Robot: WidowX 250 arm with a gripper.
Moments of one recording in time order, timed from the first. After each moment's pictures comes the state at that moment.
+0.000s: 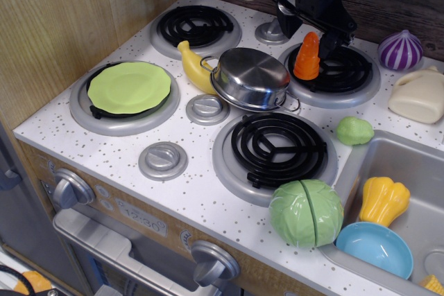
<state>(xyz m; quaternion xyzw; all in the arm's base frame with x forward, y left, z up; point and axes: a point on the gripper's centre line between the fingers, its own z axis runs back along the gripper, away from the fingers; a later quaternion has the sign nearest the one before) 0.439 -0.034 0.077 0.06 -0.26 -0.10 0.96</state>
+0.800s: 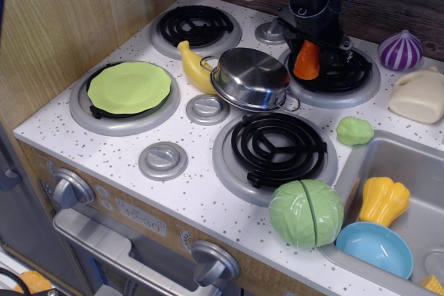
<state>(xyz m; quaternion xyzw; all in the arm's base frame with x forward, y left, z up) 0.455 -0.034 0.043 0.02 -0.26 -0.12 0.96</state>
